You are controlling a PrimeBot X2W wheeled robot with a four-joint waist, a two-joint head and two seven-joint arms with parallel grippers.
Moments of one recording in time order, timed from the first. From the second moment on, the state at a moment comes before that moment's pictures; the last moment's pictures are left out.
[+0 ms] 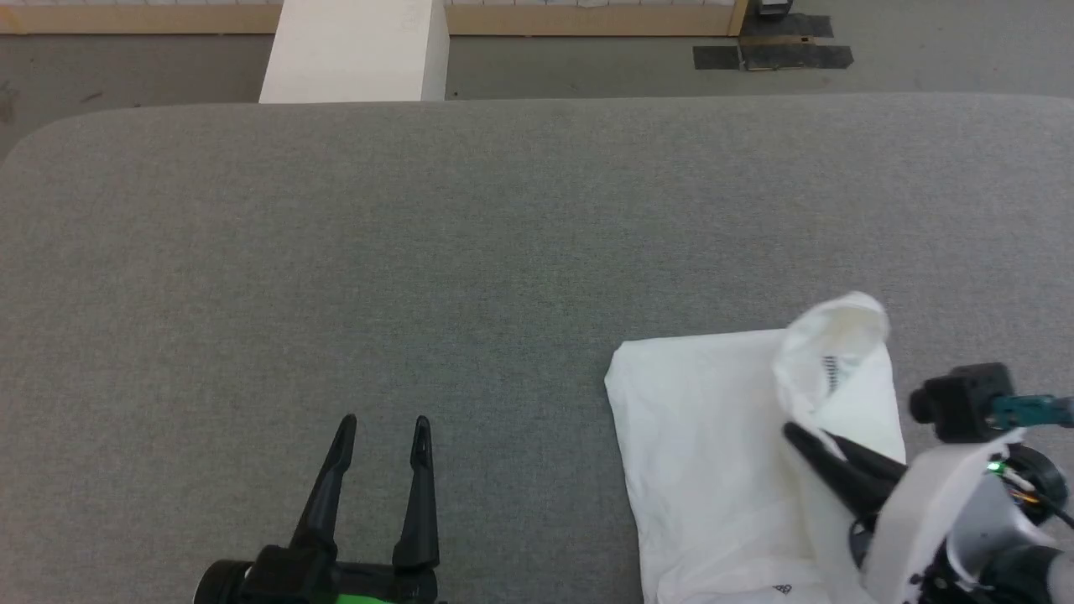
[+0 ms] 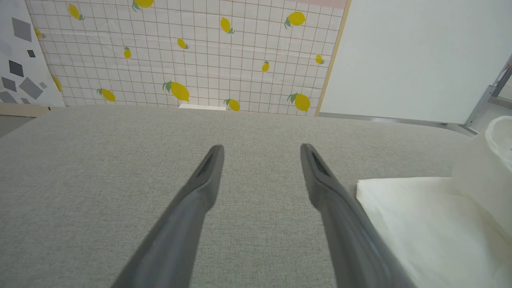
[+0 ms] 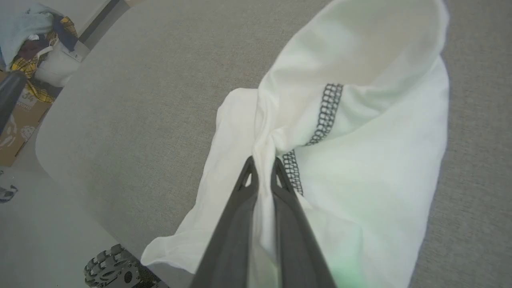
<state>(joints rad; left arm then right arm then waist) 0.20 0.08 -0.25 -0.24 -0.16 0.10 -0.26 0.03 -0.36 0.12 -0.32 0.63 0.13 0.64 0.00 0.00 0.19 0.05</state>
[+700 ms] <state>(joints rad) 0.16 0.06 -0.25 -0.20 -0.18 0.08 -0.26 -0.13 -0.12 0.32 0.02 0.41 0.13 0.62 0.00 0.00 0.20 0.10</state>
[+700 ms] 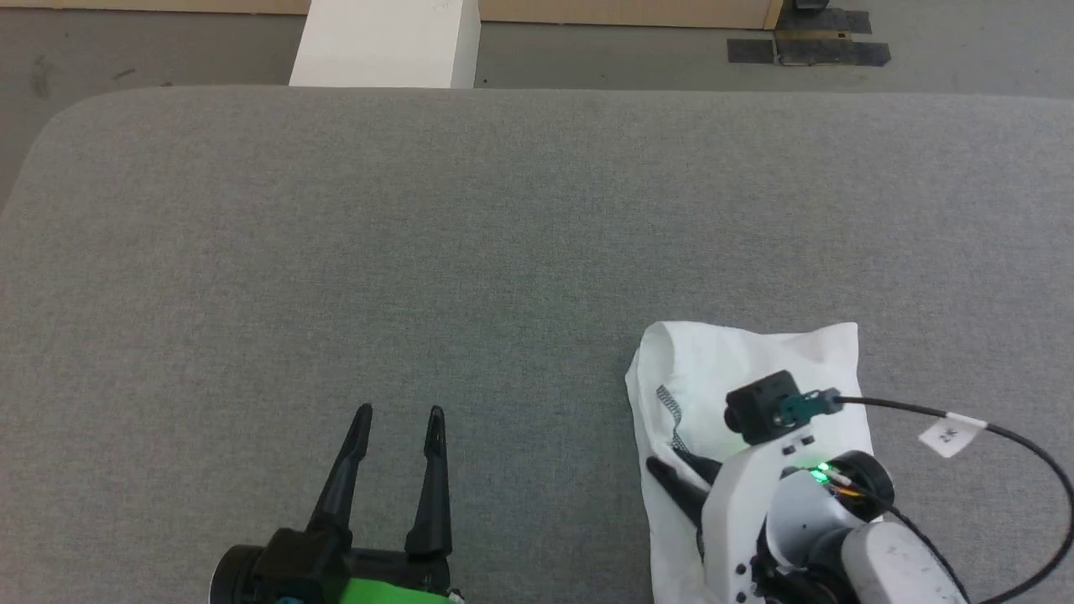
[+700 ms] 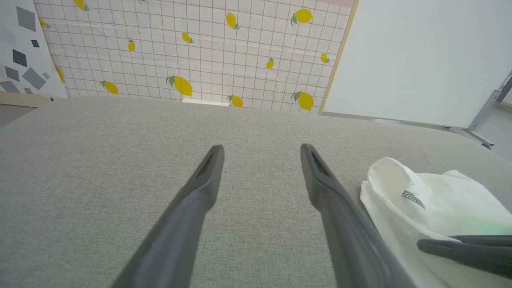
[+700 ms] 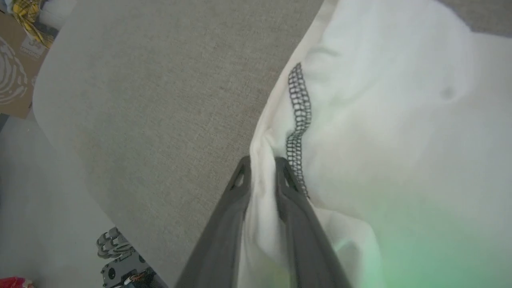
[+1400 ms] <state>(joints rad) 0.18 0.06 -0.24 -0.18 -0.17 0.05 -0.26 0.00 -0.19 -0.07 -0.19 0.44 0.13 0.63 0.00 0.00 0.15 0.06</state>
